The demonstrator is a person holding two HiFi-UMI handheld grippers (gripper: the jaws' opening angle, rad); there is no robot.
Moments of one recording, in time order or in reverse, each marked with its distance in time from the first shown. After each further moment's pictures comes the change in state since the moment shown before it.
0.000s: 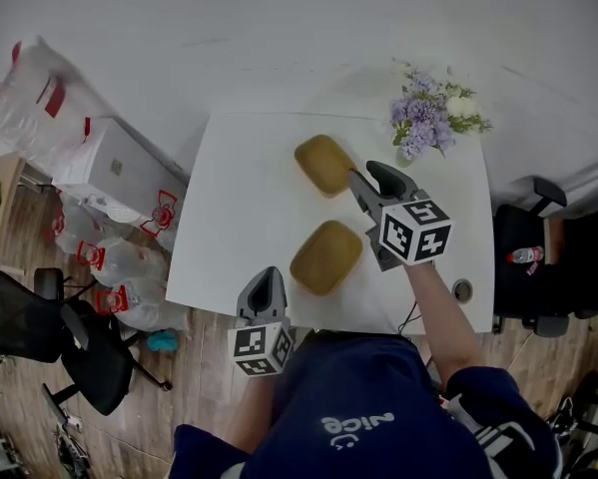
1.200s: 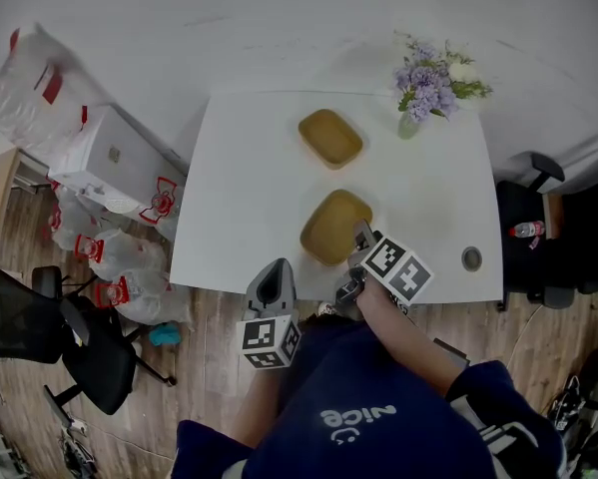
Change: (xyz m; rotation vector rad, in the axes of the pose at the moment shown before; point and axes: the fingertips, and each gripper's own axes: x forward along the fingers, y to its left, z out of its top) left arm -0.042 0.010 -0.036 0.001 0.007 -0.075; right arm -0.087 0.040 -0.183 0.831 0.079 -0.587
